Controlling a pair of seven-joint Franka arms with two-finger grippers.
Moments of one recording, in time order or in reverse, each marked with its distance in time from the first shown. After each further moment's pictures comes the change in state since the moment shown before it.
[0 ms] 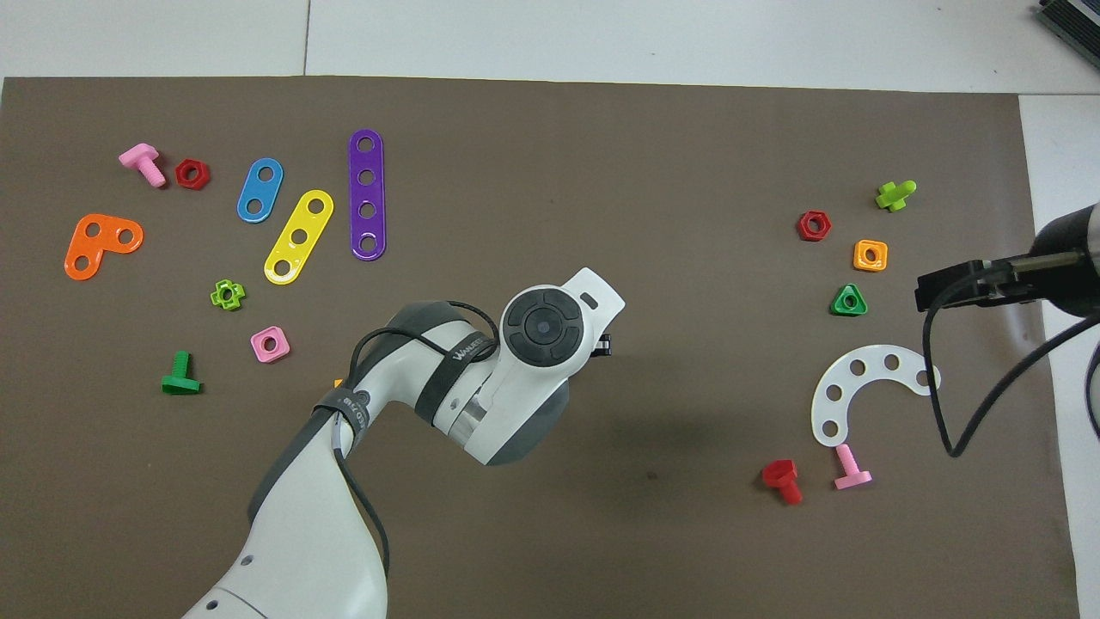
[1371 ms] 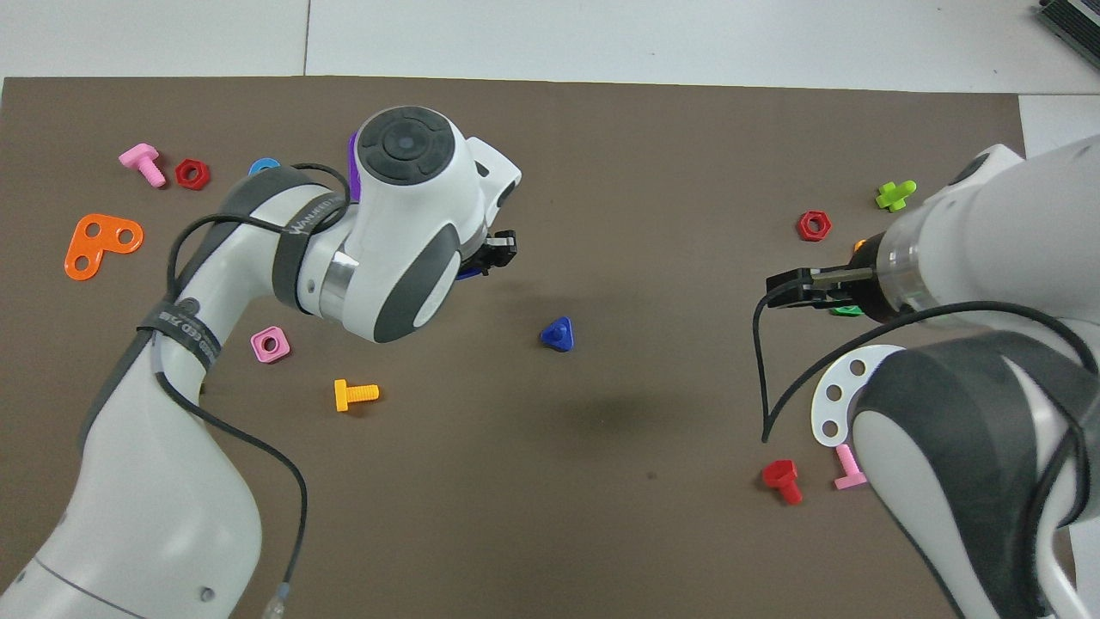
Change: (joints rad) left arm 0.228 0.018 0.030 0.318 0.009 -0.414 0.149; right arm 0.187 0.004 0.013 -0.173 0.000 0.245 0.246
